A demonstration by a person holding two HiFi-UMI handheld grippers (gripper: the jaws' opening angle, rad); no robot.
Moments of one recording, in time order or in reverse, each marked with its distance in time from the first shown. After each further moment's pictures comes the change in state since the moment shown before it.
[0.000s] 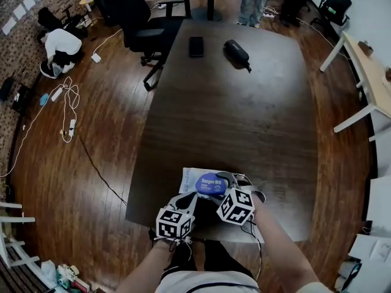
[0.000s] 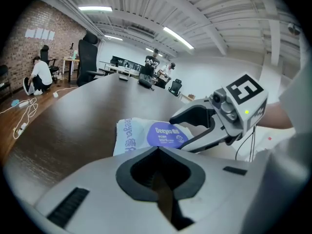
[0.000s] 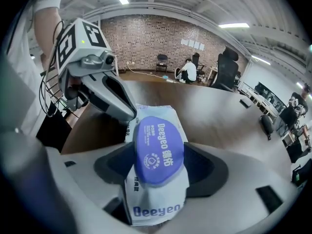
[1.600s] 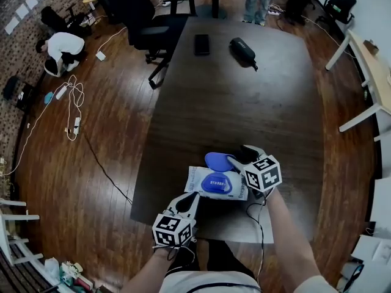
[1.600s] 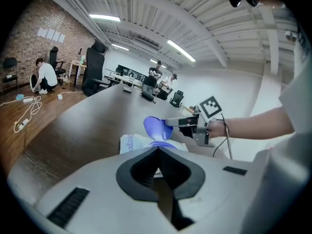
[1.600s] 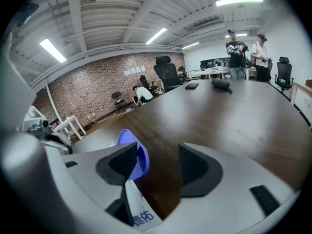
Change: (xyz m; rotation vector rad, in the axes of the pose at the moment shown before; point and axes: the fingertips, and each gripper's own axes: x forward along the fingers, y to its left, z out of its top) left arm -0.032 0.003 0.038 -0.053 -0.139 0.005; right arm -0.016 -0.146 -0.015 0.710 -0.330 -0.168
